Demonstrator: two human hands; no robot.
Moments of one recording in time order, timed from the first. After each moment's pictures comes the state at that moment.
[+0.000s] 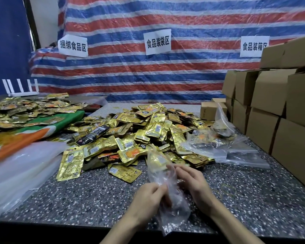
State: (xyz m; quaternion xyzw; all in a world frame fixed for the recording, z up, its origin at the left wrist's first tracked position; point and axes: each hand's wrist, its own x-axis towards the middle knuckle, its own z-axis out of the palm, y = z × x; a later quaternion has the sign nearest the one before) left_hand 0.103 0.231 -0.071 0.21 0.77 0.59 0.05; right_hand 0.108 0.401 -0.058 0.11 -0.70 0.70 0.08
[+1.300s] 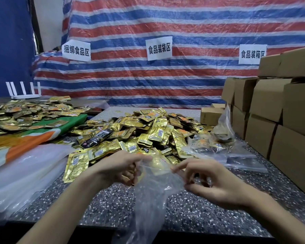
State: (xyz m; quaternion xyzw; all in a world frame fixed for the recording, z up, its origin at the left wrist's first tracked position) left_hand 0.073 0.156 0.036 0.13 0.78 0.58 0.22; right_hand 0.162 0.416 0.035 0.34 -0.88 0.33 0.12
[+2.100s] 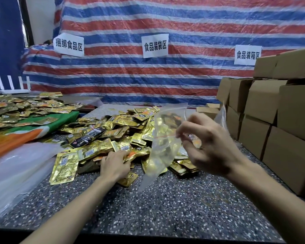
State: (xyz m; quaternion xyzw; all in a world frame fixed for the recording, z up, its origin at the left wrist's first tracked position) left_hand -0.036 0.178 -0.059 0.07 0.96 0.24 -0.14; right_hand 0.141 0.401 0.092 0.25 -0.88 0.13 0.39
